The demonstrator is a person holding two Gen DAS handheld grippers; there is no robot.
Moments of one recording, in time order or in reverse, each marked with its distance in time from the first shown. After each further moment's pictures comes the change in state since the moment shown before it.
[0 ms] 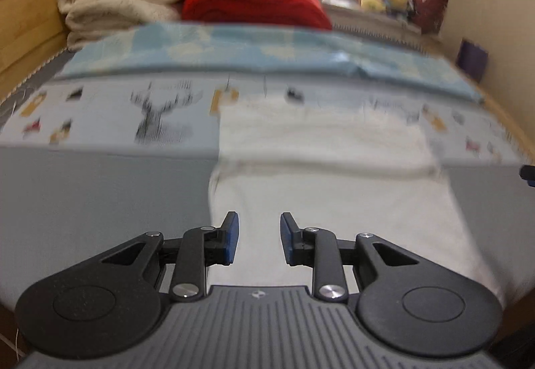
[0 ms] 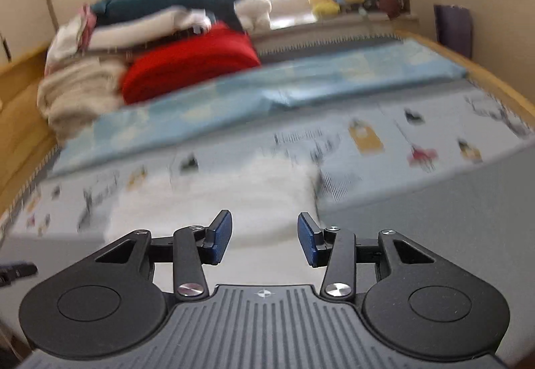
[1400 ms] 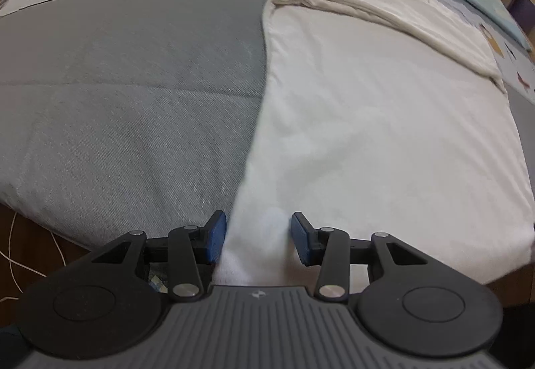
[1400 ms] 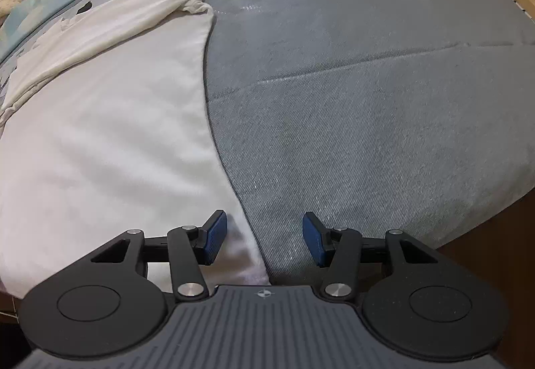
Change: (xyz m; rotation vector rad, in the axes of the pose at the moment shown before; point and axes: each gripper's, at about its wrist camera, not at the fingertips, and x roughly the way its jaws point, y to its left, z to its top) left arm 0.072 0.045 -0.069 -0.107 0.379 0.028; right arm 0.063 -0.069 -0.108 0.102 0.418 -0.187
